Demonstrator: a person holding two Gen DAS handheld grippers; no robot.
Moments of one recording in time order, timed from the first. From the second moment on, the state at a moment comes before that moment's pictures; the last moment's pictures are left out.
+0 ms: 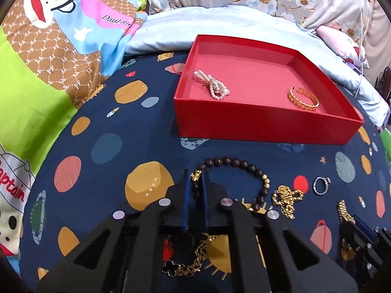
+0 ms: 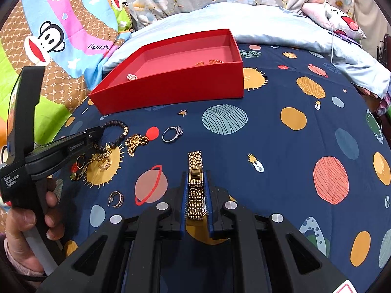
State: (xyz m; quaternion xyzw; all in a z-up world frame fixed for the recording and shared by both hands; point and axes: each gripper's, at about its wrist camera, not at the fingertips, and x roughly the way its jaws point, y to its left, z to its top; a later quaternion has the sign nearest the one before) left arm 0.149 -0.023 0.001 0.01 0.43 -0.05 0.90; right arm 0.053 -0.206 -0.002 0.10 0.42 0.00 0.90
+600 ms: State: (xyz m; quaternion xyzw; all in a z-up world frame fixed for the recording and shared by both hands) left arm 0.111 -0.009 0.095 -0.03 0.35 -0.11 0.93; right arm 0.059 -0.205 0.055 0.10 0.36 0.02 0.93
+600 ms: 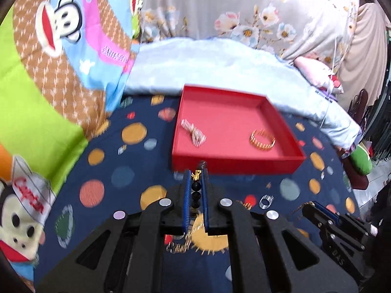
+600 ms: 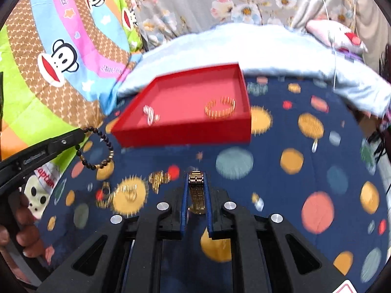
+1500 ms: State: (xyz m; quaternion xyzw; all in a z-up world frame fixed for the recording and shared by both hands) left arm 0.215 -0.052 0.135 -0.01 0.31 -0.12 0.94; right arm 0.175 -0.208 0.114 0.08 0.30 0.04 0.95
